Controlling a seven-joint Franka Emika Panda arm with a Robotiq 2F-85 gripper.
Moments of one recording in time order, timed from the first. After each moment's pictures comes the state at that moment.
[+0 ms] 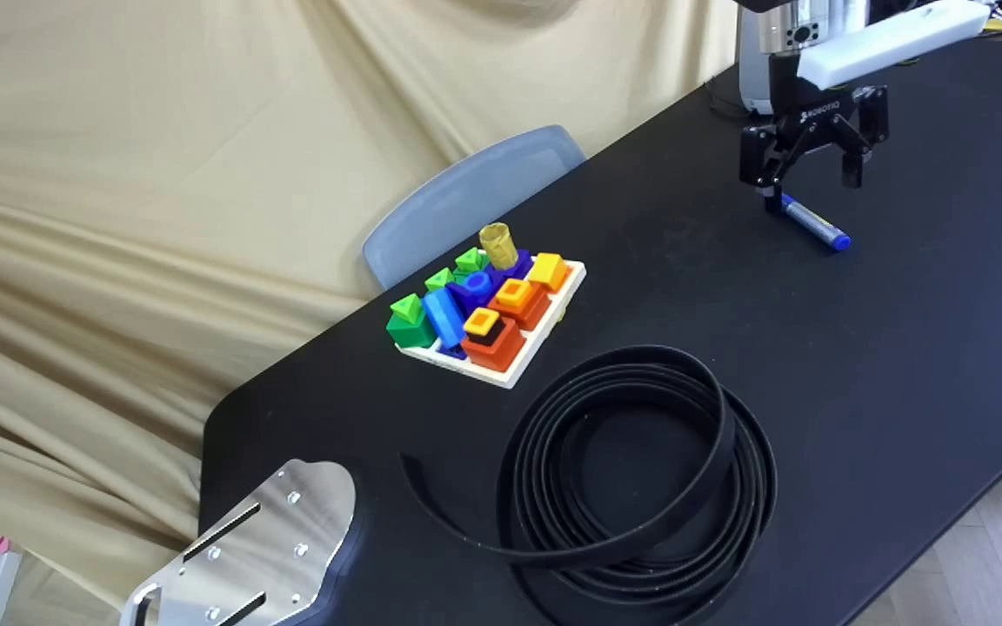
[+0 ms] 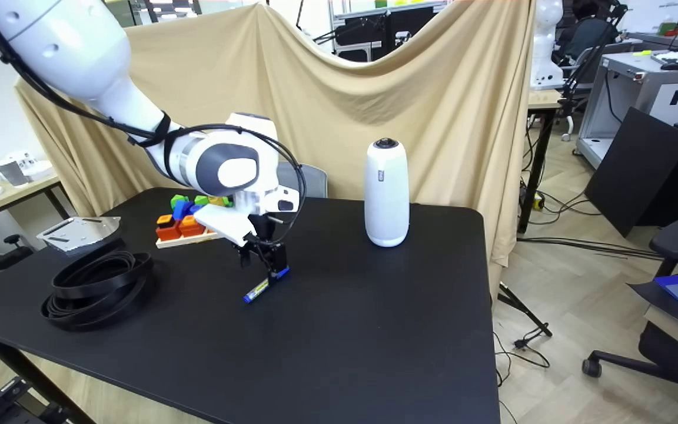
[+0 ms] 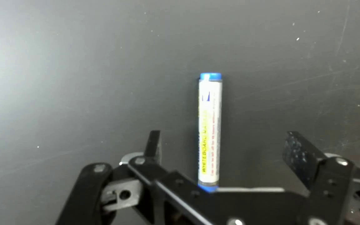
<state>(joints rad) -0.06 0.52 -0.05 -2.08 0.20 2.41 0.00</state>
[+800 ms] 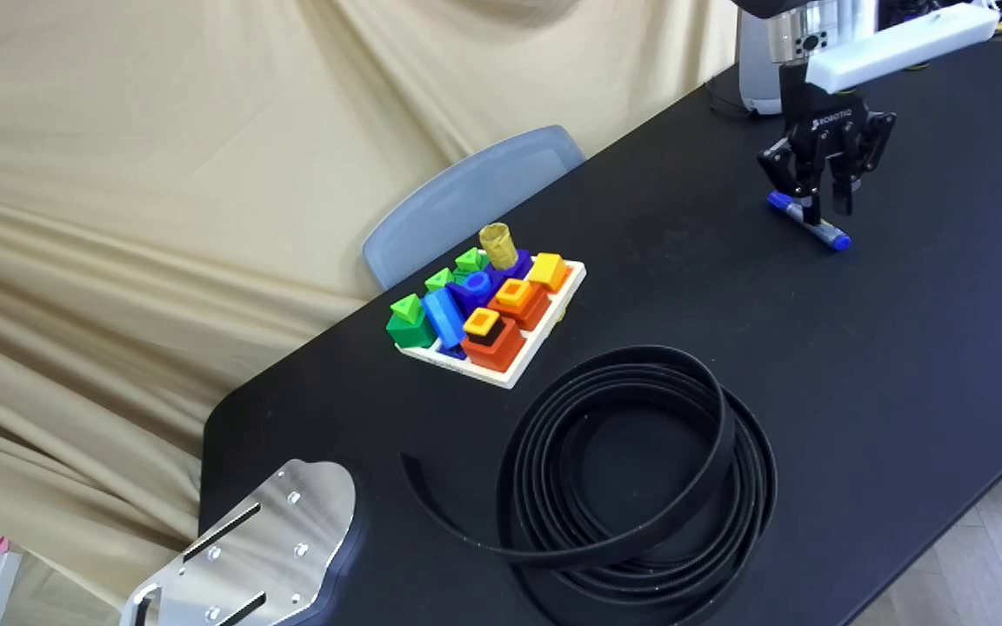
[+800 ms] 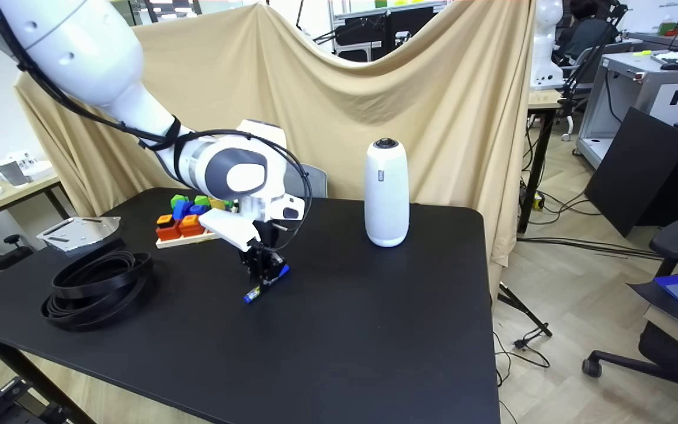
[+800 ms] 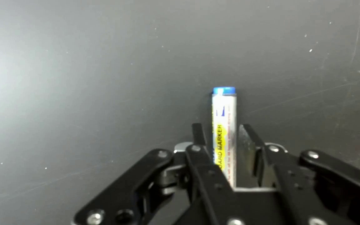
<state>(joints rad) -0.08 0.55 -0.05 -2.06 0.20 2.35 0.00</state>
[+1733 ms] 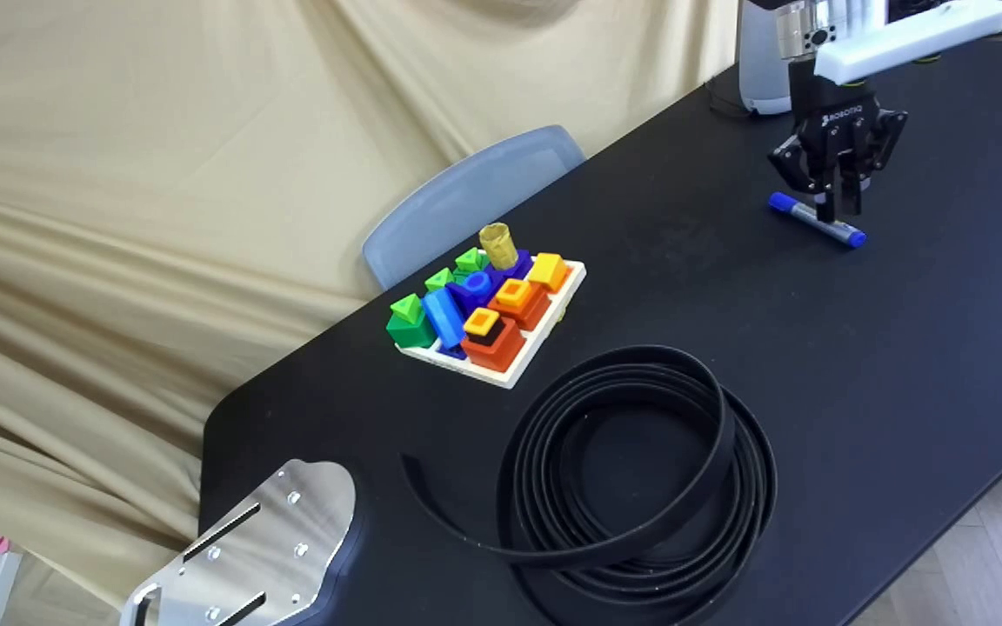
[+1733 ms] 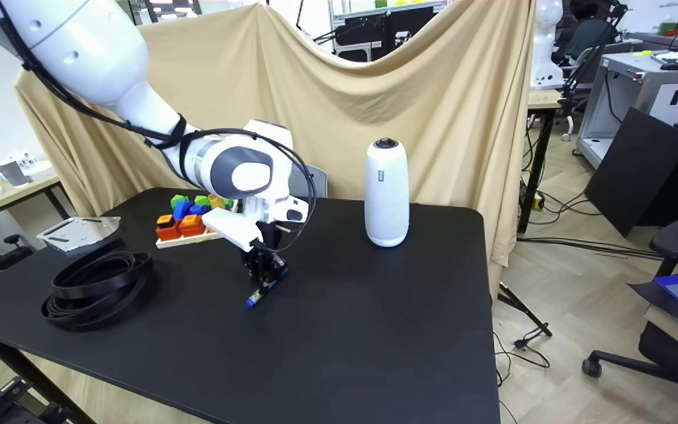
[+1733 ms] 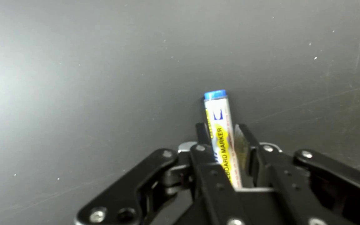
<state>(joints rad) -0.10 0.55 -0.05 -2.04 0.20 2.30 0.00</state>
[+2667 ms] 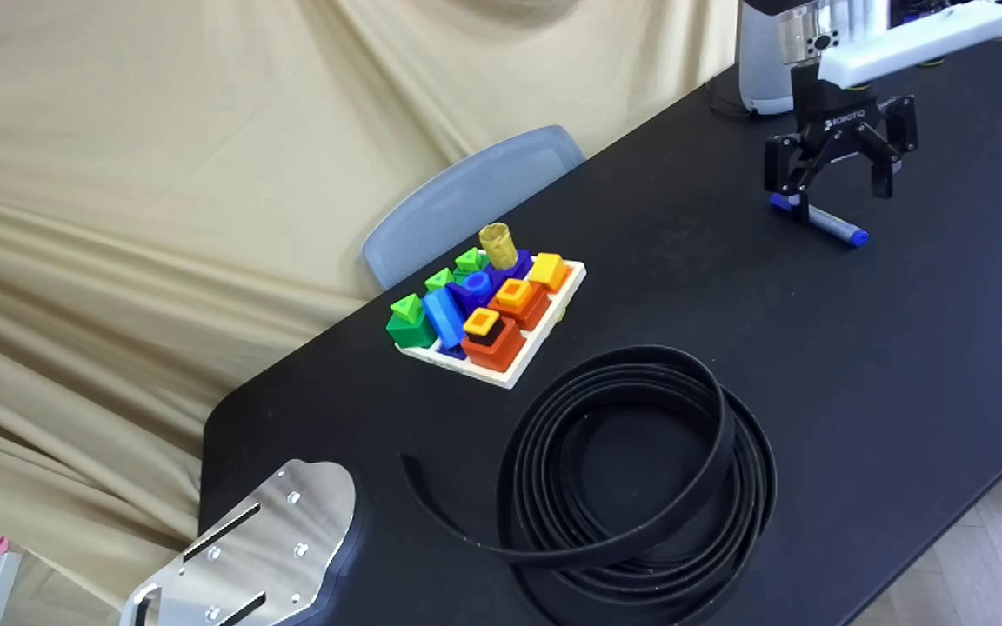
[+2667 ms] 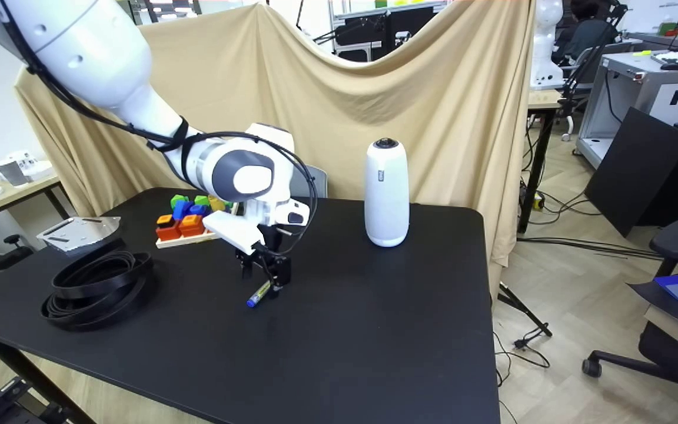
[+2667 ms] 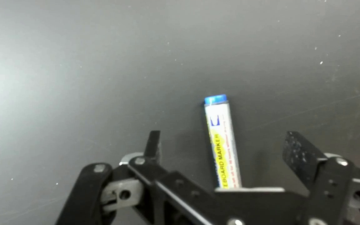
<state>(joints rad) -0.10 0.56 -0.05 -2.04 0.20 2.30 -0.01</state>
